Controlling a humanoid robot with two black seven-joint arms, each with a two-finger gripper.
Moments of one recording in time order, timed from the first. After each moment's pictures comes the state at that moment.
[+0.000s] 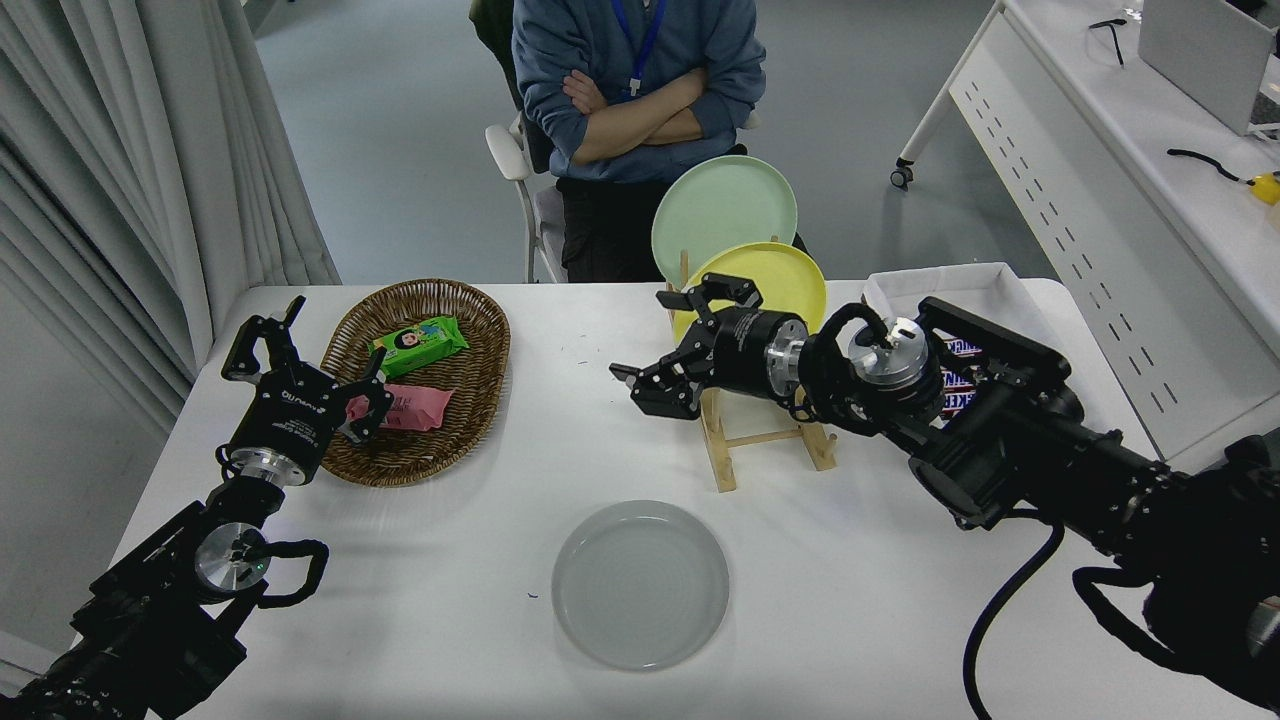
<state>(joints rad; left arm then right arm) -0.50 0.26 -1.09 -0.53 0.22 -0.58 -0.44 1.04 -0.12 0.53 0.73 0.66 -0.03 -0.32</state>
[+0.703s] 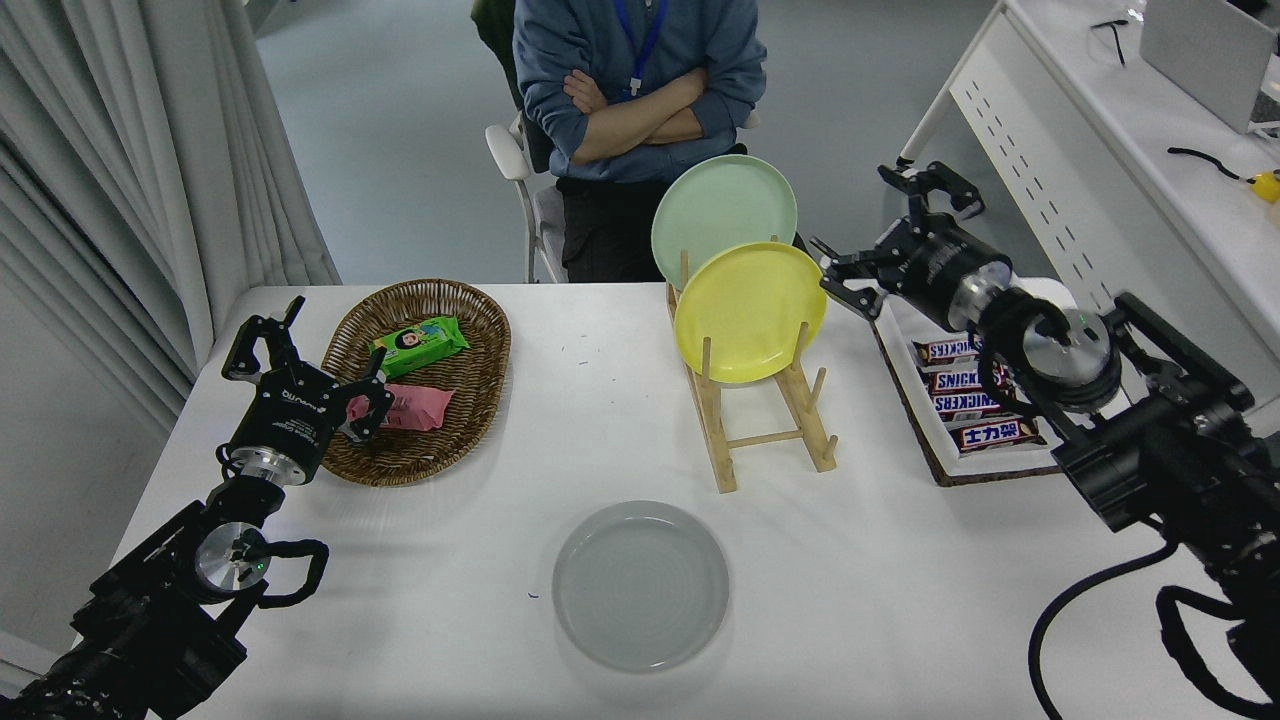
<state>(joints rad) -0.50 0.26 -1.09 -0.53 0.22 -0.58 -0.44 0.79 -0.27 1.00 0.69 0.14 0.16 -0.12</state>
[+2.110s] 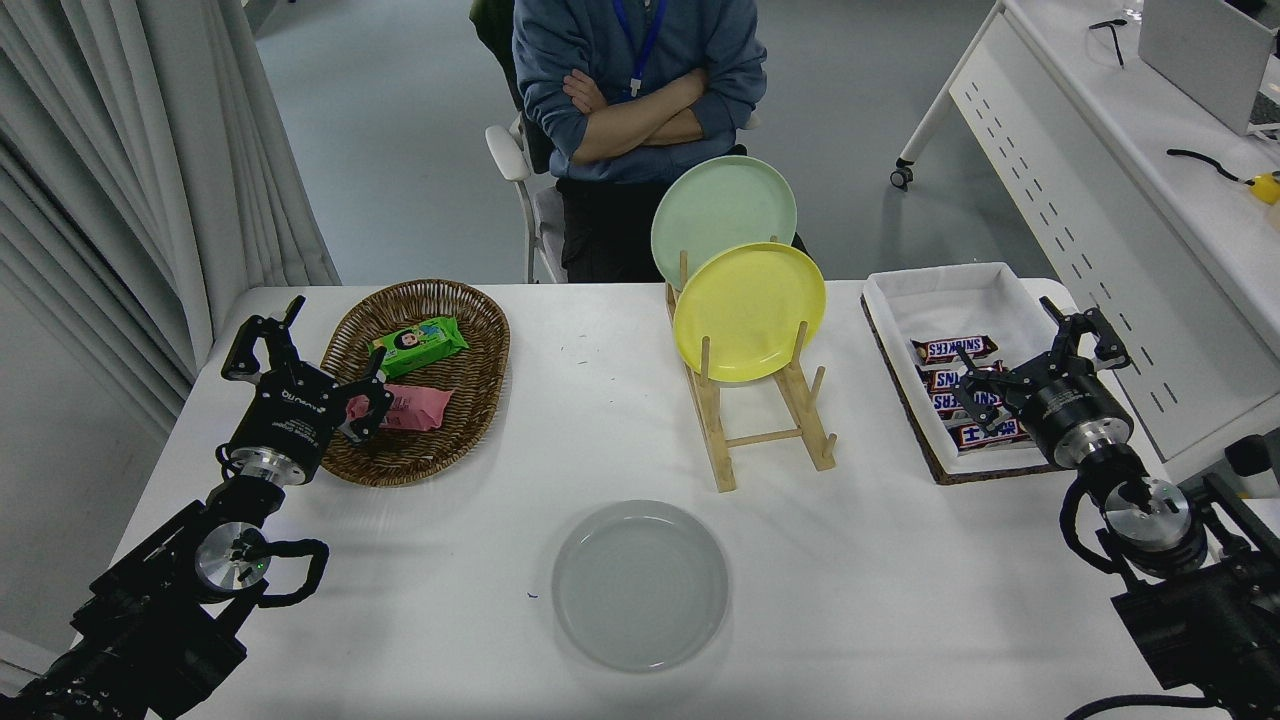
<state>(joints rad) -0.50 0.26 -1.09 -0.53 0.22 -0.58 -0.44 0.54 -0.23 1.34 0.60 -0.14 0.24 0.00</state>
